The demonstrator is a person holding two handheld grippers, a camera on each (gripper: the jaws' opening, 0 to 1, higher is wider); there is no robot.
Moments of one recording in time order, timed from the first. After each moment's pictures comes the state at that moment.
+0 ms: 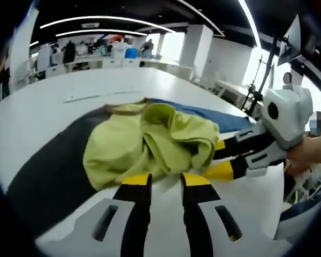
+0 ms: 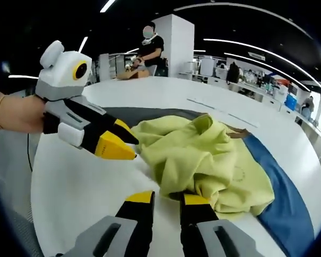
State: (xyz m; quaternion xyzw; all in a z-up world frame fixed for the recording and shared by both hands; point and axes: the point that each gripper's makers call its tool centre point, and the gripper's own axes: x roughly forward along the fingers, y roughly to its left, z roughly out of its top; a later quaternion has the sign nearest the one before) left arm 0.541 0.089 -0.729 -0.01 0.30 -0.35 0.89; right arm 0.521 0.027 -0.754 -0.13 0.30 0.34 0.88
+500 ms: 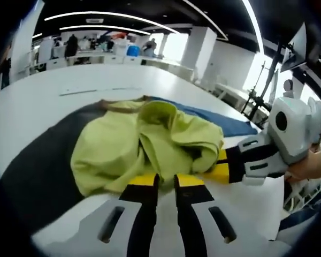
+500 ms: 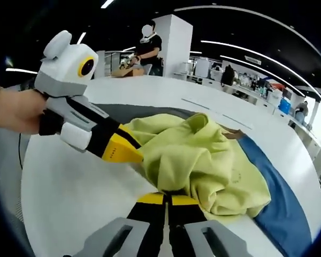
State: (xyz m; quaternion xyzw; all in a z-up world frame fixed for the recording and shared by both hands) left arm 0.550 0.077 -0.739 -0.03 0.31 -0.34 0.89; right arm 0.531 0.022 -0.754 -0.14 0.29 0.31 0.89
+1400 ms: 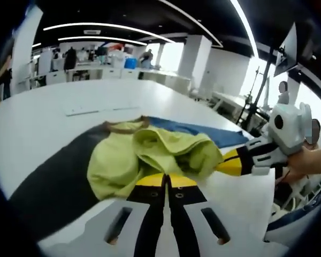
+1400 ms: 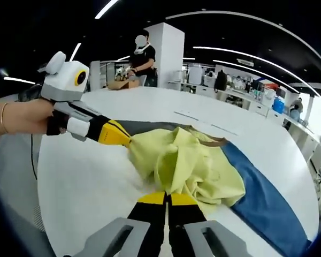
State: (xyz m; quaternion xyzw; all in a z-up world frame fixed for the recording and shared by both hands) left arm 0.531 0.094 -0.677 -0.03 0.25 -0.35 0.90; right arm 0.496 -0.009 -0.700 -0.11 0.26 0.31 0.91
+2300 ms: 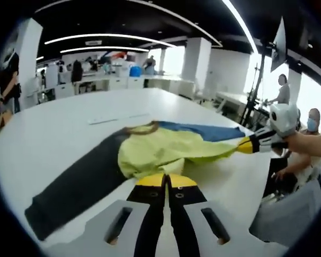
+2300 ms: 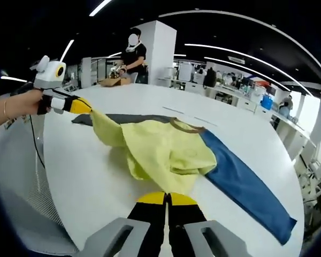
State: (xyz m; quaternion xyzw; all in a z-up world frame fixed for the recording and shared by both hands) left arm 0.471 0.163 -0.643 0.02 0.23 -0.32 0.92; right arm 0.441 -0.069 -0.688 -0.12 0.28 0.26 0.92
